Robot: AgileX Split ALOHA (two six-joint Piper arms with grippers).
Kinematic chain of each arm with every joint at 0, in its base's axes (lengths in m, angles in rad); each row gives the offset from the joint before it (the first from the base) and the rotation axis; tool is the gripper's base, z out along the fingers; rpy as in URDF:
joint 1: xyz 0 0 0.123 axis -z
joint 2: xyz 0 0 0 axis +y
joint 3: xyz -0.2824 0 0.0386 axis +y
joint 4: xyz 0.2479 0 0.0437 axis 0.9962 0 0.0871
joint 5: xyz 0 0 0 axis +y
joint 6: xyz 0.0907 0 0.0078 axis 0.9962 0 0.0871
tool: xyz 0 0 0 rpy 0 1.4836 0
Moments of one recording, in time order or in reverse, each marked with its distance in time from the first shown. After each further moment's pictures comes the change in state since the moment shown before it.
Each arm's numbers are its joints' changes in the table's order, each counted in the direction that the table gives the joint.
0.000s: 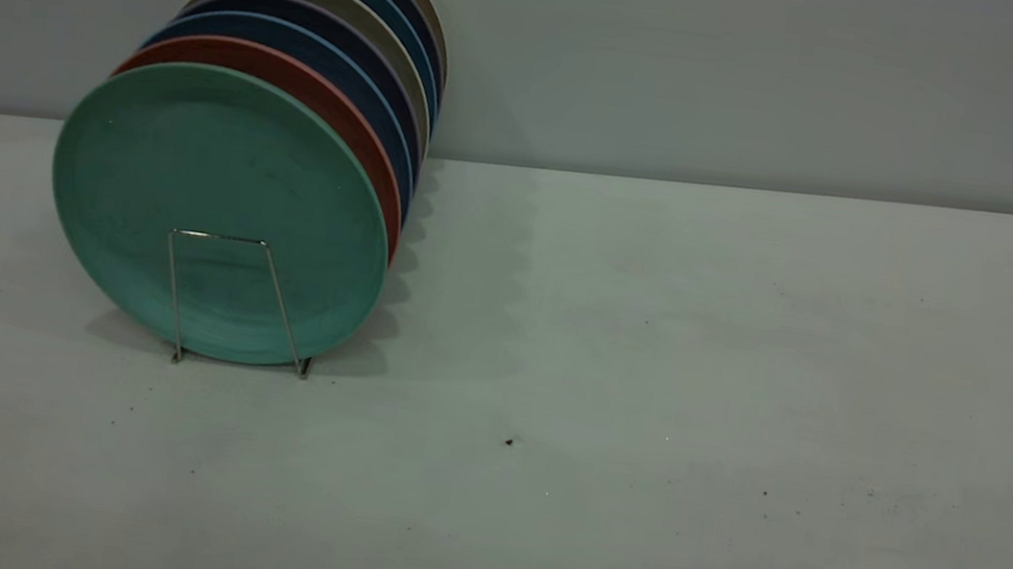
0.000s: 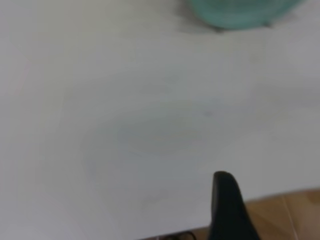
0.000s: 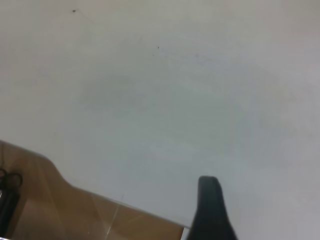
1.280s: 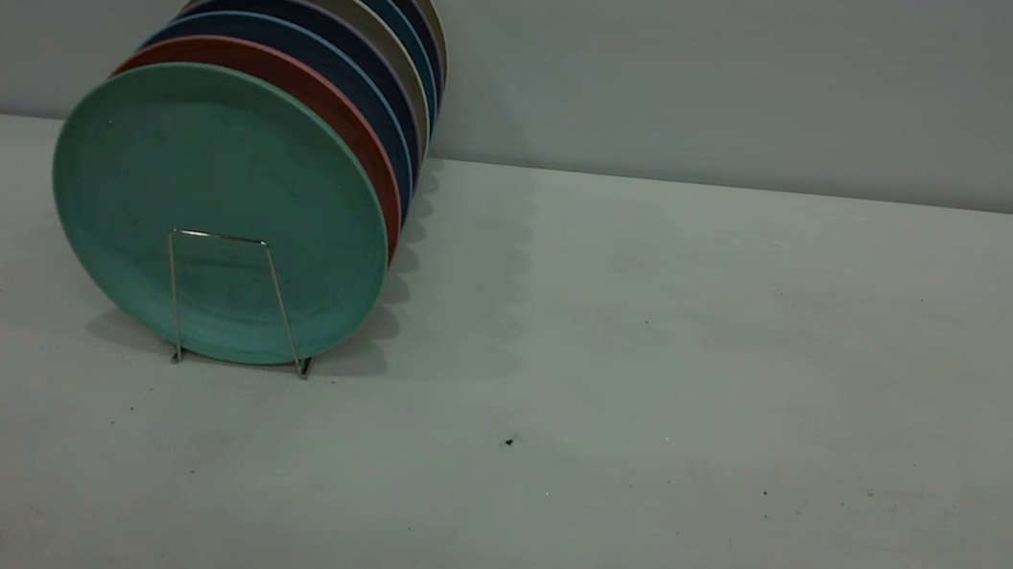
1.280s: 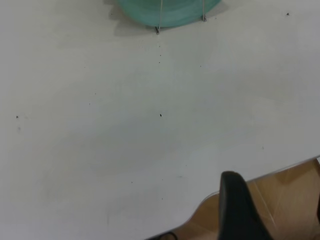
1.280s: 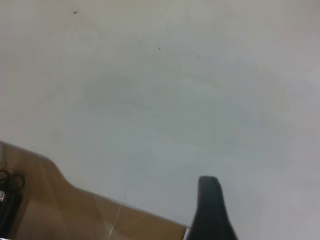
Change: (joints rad) left arm 0.000 0.000 0.000 -0.122 0.000 0.101; right arm 0.000 0.000 0.000 0.002 0.000 0.007
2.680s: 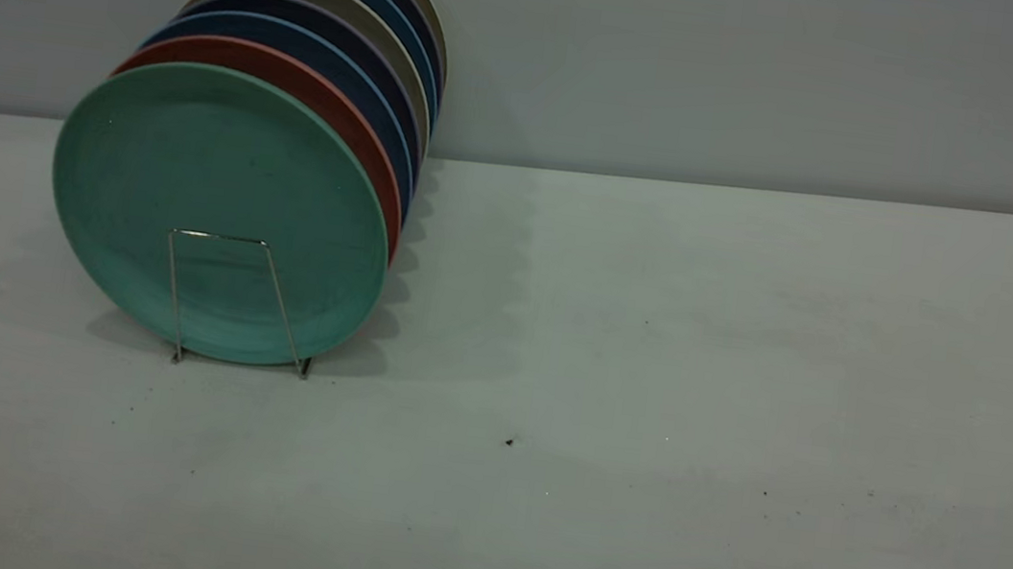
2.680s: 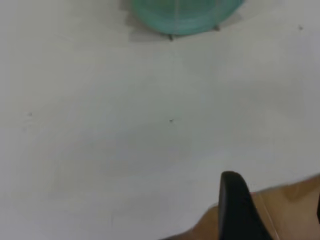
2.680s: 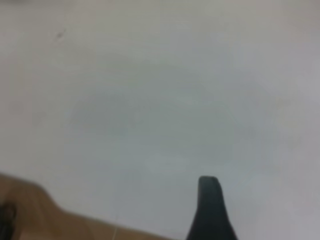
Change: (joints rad) left arm -0.079 -0.042 0.000 -0.007 0.001 -0.002; right arm 0.076 -0.076 0.000 0.003 0.000 0.022
